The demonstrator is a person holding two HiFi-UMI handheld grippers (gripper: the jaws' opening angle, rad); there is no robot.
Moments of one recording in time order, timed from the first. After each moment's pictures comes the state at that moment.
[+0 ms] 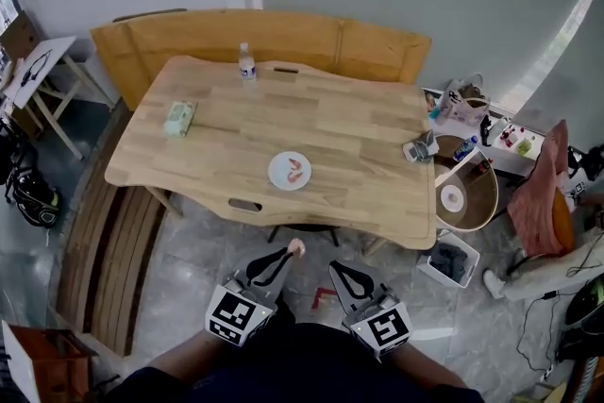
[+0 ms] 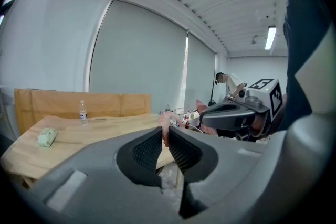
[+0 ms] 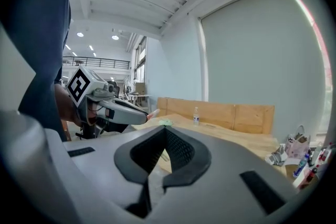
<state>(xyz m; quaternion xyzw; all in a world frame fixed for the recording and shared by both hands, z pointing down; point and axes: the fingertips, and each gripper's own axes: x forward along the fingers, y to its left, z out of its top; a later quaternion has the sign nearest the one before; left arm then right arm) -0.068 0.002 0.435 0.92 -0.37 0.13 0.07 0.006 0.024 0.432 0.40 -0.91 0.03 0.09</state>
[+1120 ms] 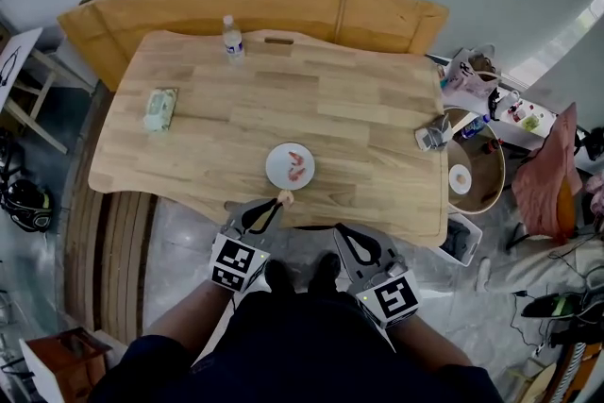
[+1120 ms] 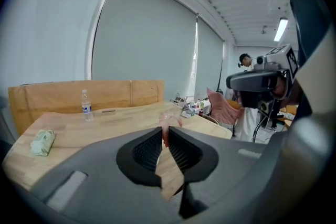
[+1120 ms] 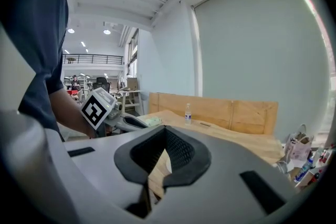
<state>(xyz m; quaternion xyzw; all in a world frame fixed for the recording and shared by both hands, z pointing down) -0.105 -0.189 0.514 0.90 -0.37 0.19 0.09 -0.009 -0.133 0.442 0.42 -0.90 0.06 0.11</state>
